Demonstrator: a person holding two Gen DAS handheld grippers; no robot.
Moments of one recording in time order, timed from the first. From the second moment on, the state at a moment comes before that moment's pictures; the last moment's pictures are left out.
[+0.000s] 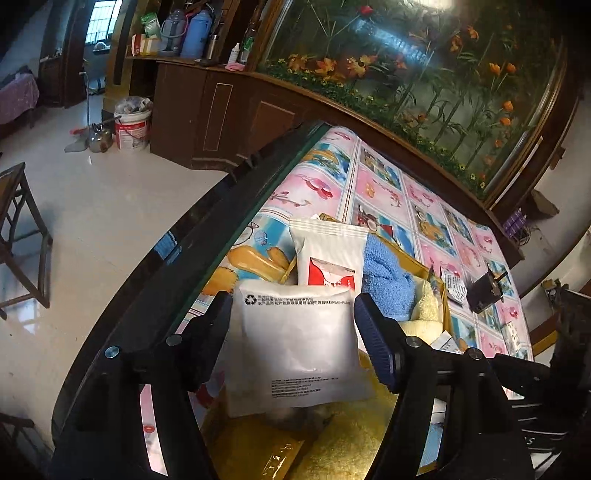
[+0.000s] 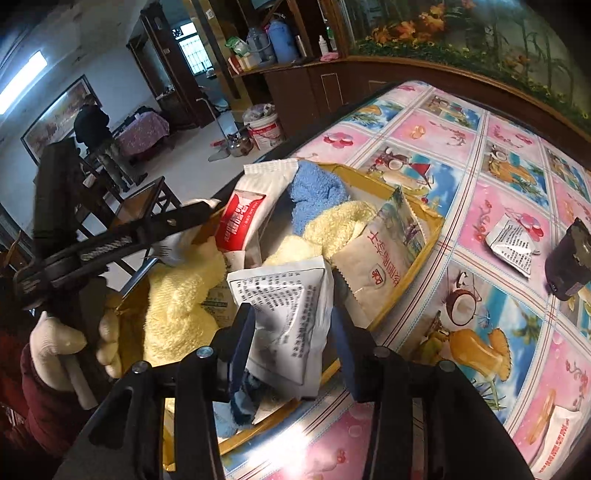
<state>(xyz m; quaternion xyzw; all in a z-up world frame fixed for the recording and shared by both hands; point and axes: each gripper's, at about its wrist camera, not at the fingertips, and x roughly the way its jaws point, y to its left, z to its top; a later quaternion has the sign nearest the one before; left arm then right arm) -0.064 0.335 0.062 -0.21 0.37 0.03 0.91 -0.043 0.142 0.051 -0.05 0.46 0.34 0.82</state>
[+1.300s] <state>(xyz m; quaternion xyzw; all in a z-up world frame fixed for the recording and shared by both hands) -0.117 0.178 0.117 -0.09 0.33 -0.01 0.94 -0.068 -0.051 0.063 0.11 0.42 0.25 0.87</state>
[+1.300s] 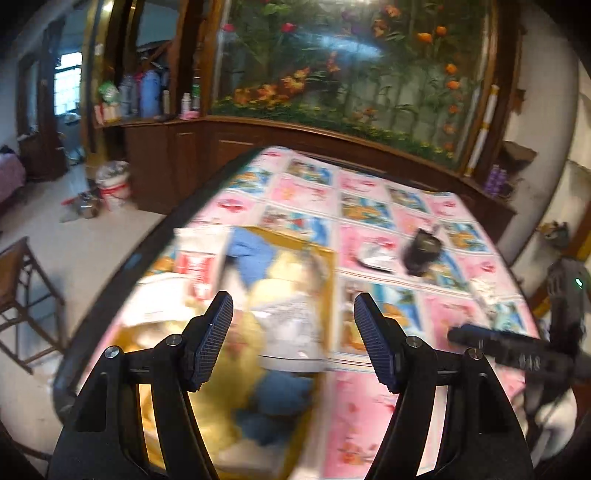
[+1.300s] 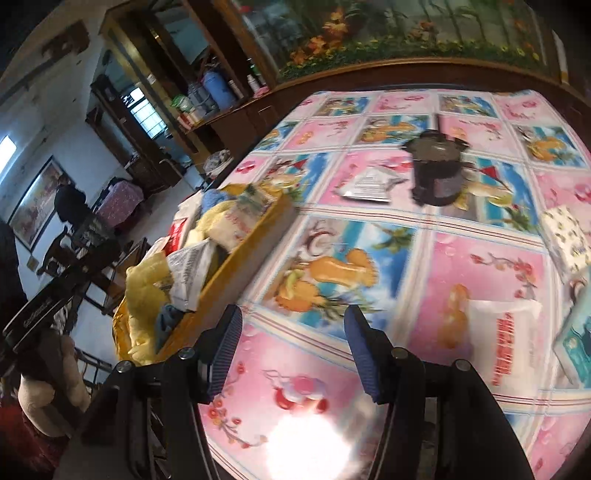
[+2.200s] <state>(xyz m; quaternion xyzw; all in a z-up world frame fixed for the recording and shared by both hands) -0.094 0.120 0.075 -0.09 0.40 -0.10 0.91 0.017 -0.110 0.028 0.04 0.52 0.21 0.83</state>
